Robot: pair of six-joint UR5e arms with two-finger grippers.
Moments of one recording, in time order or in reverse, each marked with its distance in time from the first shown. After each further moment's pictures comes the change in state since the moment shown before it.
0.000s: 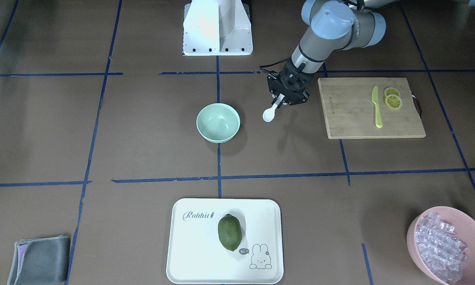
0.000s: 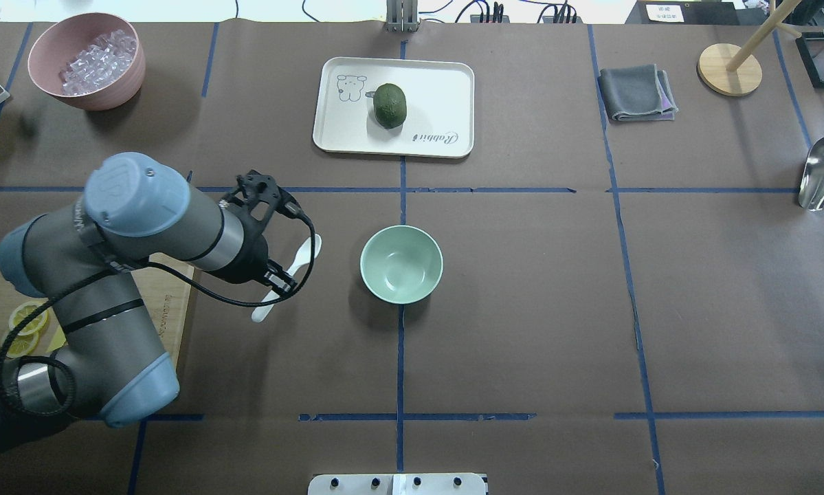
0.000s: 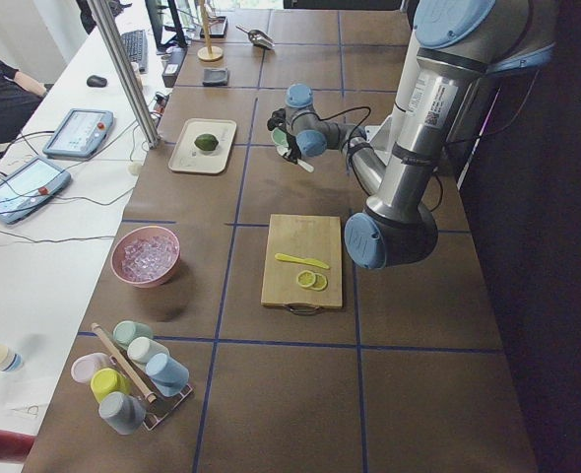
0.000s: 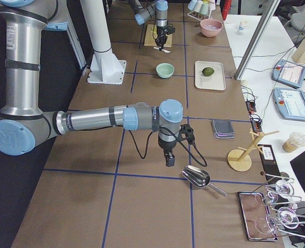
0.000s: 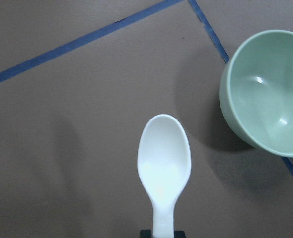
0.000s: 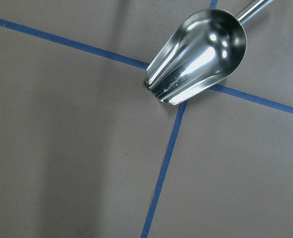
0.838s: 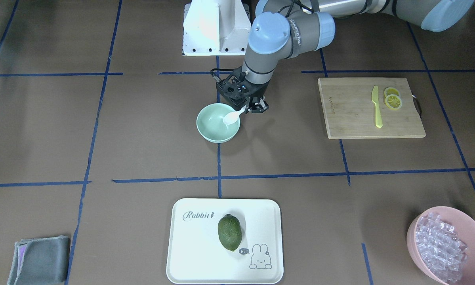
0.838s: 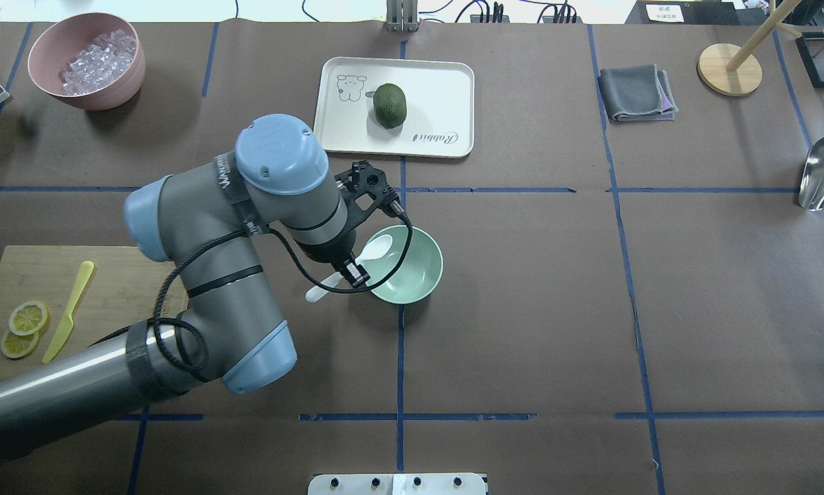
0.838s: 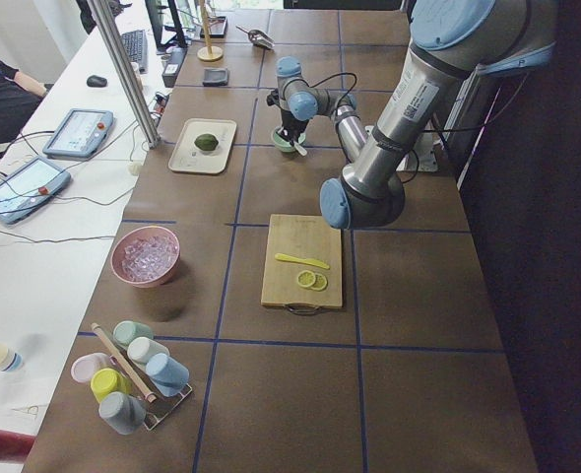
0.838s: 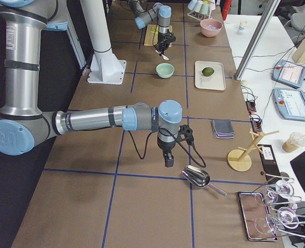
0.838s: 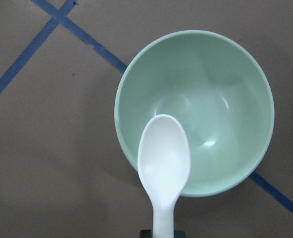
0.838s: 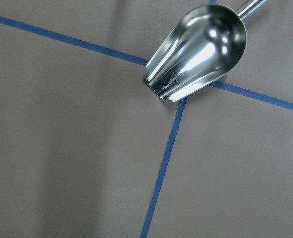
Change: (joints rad) left arm 0.019 -0.319 0.215 0.248 -0.009 0.251; right arm 0.000 -0.005 0.000 0.000 0.001 0.000
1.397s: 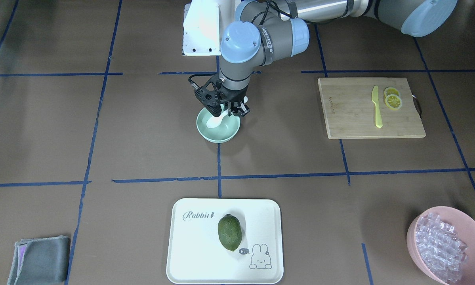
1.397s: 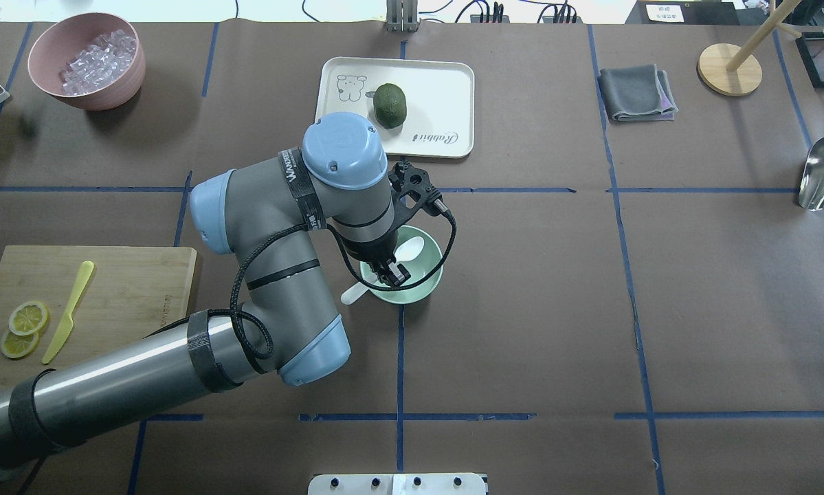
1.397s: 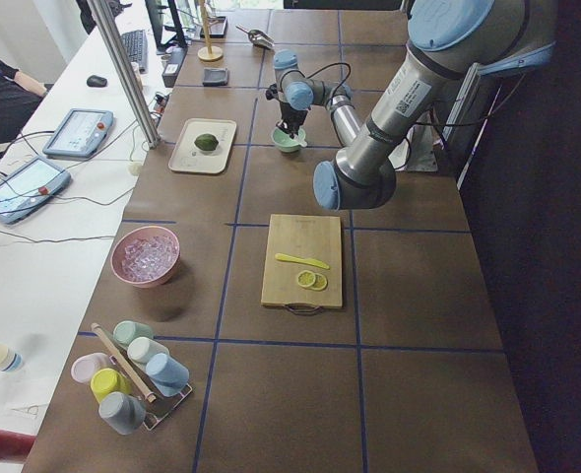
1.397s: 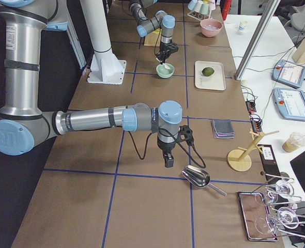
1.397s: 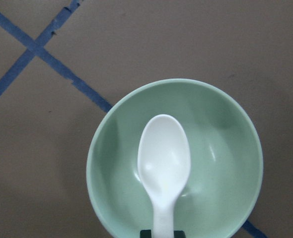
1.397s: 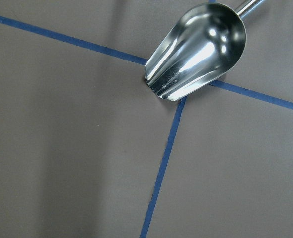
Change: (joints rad) left arm 0.027 -0.099 0.099 0.018 -0.006 -0.039; right arm 0.000 0.000 -0.002 0.000 -0.001 0.001
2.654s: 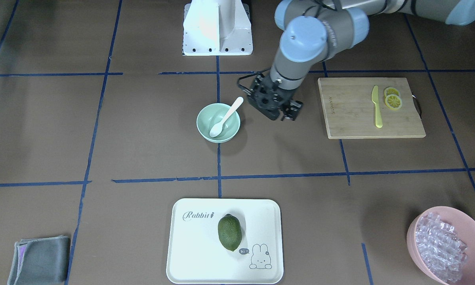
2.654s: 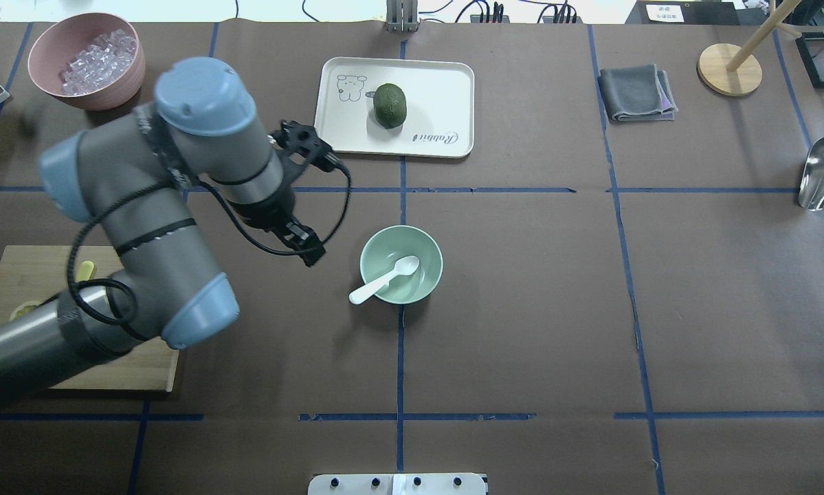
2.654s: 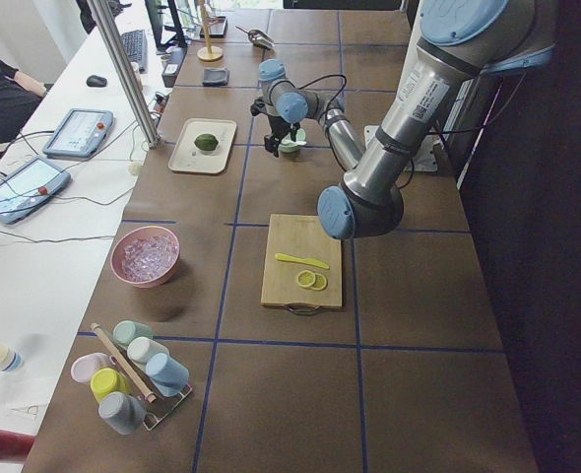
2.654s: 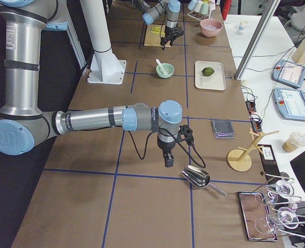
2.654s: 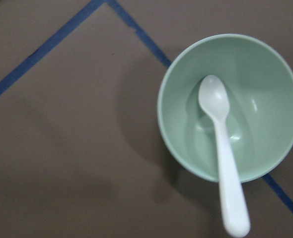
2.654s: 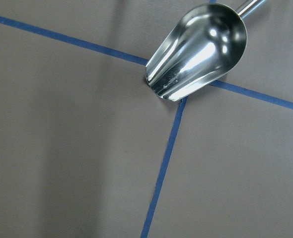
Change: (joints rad) left arm -0.189 0.243 -0.224 0.083 -0.111 -0.045; right arm 0.000 0.000 0.001 -0.001 0.003 0.000
